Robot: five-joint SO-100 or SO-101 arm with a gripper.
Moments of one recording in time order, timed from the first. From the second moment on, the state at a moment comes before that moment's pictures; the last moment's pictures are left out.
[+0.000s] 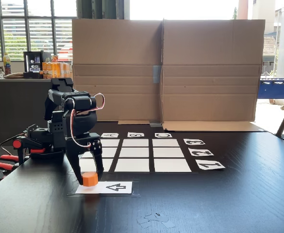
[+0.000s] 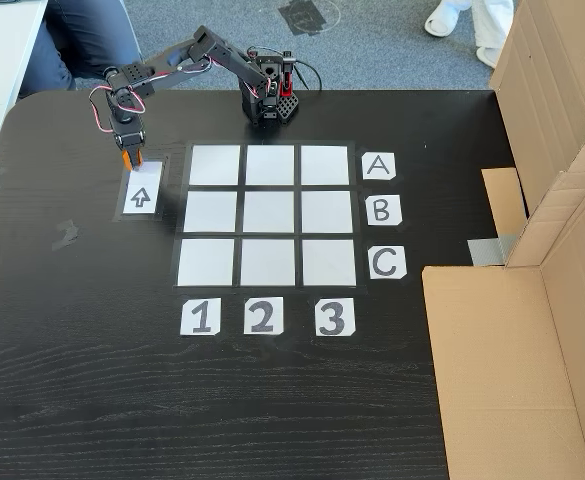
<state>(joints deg) 56.3 53.2 49.6 89.1 3.7</state>
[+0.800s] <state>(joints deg) 58.6 118.9 98.1 89.6 -0.8</state>
